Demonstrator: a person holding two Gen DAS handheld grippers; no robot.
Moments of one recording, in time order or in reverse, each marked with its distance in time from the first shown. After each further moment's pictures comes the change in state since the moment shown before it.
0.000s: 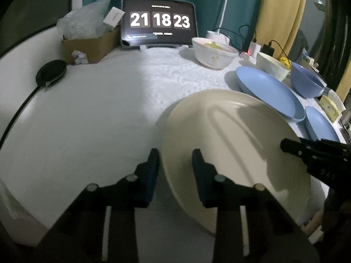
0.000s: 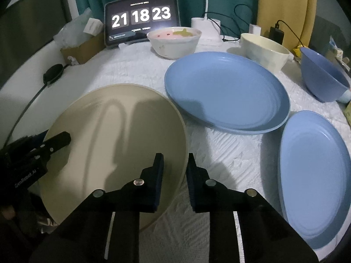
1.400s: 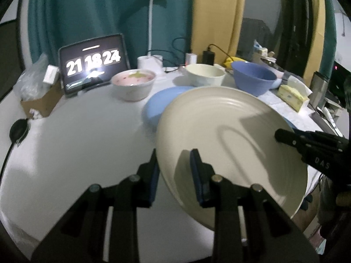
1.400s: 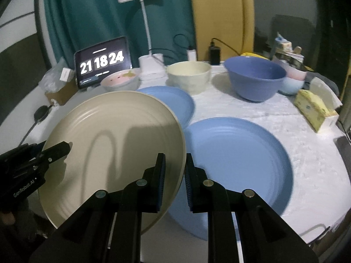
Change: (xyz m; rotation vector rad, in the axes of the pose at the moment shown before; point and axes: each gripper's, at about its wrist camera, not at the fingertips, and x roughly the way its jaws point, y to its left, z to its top) left arm -0.037 -0.151 0.029 0.213 -0.100 -0.127; right arm -0.097 -0.113 -0.026 0.161 -0.188 -0.102
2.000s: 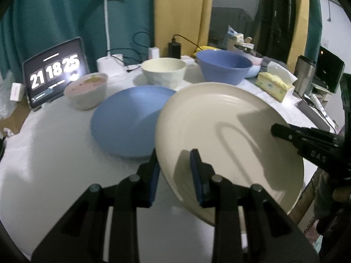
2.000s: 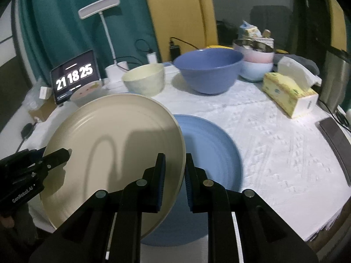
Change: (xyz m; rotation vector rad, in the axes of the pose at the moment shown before) left arm 0.040 -0.076 0.019 0.081 0.045 -0.100; right arm -0.004 -0.085 -0.008 0.117 -0.010 -0.063
